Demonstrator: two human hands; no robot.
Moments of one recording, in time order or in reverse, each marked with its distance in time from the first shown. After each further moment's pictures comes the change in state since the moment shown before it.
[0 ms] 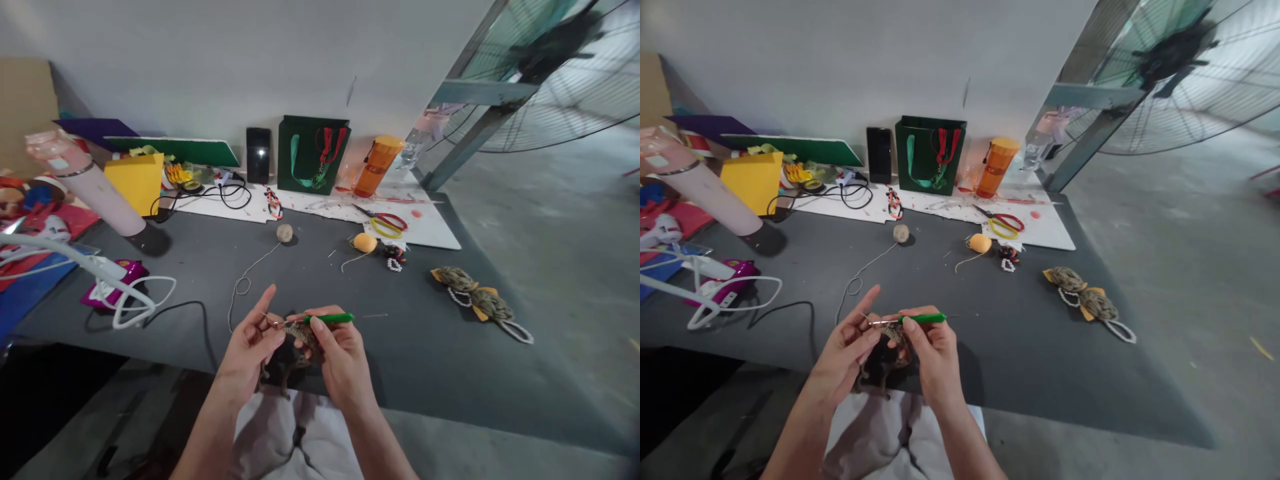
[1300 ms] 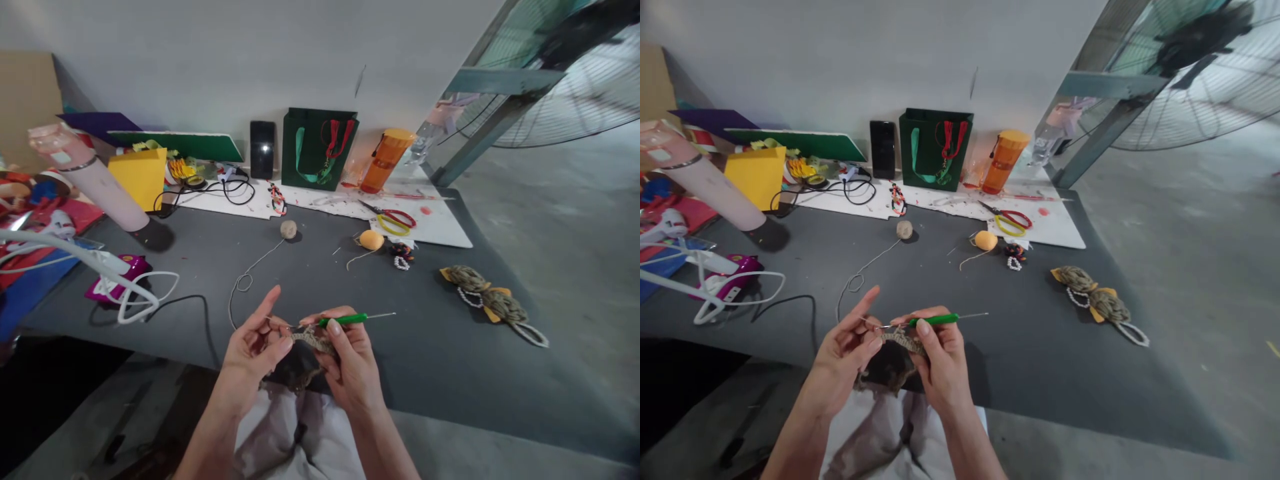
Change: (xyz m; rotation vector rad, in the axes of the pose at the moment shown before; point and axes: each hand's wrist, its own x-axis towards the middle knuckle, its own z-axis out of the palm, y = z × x) left_hand -0.013 0.002 0.005 0.033 0.051 0.062; right_hand -0.005 -0.006 -0.001 0.092 0.050 0.020
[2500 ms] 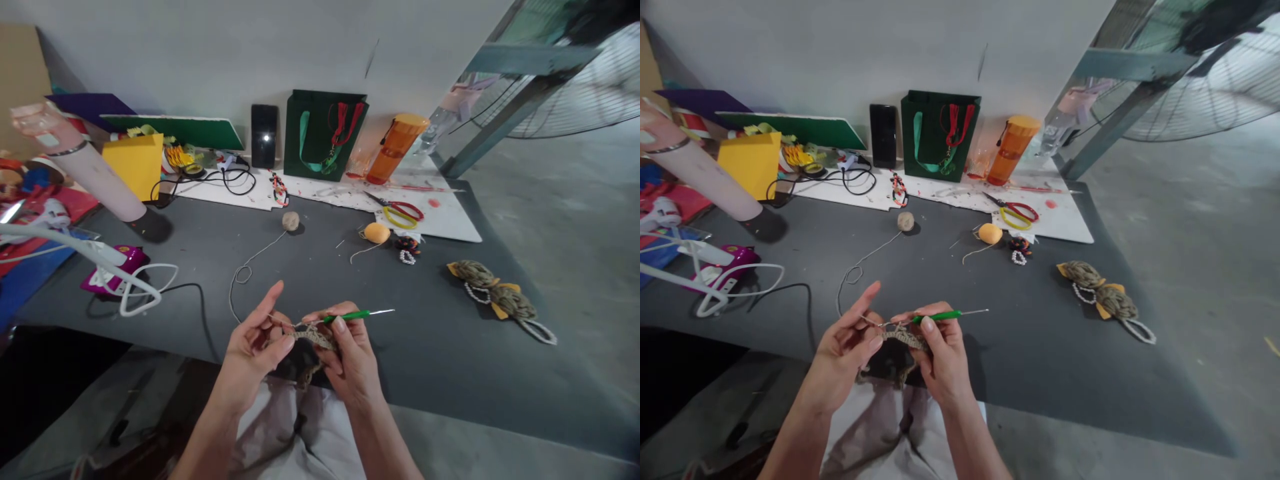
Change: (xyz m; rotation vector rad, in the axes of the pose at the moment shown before) left_hand 0.000 -0.007 -0.003 -0.024 -0.049 0.023; right_hand 0.006 0.006 -0.008 0.129 -0.099 0.045
